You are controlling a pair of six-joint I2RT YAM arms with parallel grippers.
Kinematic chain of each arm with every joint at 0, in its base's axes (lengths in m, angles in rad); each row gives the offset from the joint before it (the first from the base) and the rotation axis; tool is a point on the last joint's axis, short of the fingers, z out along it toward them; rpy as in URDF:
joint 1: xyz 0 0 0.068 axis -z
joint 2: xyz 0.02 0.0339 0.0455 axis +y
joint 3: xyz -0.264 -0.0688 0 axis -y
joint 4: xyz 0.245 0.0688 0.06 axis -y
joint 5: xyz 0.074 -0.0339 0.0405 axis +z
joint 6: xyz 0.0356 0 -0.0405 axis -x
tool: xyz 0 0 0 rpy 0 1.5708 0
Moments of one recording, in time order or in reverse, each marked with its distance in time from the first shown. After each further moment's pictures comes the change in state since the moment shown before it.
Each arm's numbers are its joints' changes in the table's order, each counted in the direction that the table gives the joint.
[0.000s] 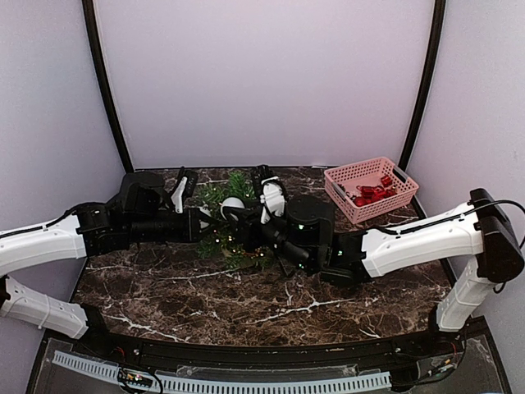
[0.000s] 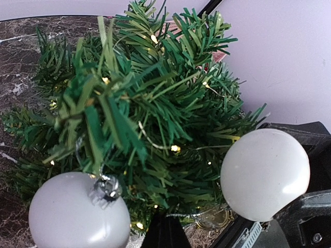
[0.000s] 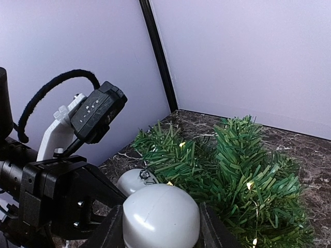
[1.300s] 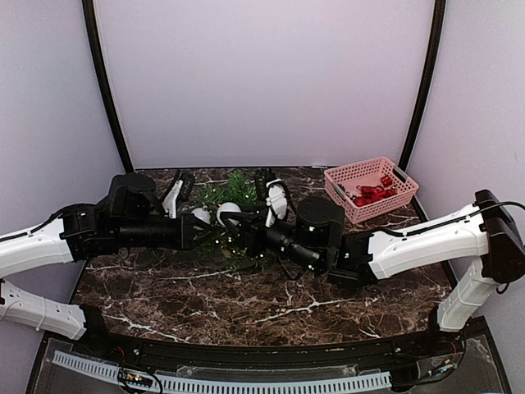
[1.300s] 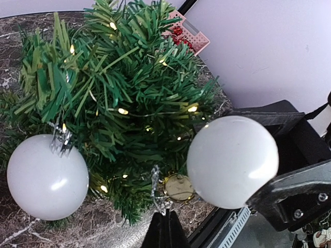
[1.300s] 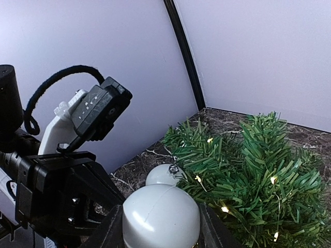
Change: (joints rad) left arm 0.076 -0.088 0.019 -0.102 0.007 0.019; right arm 0.003 -0.039 -0.056 0.054 0.135 -0.049
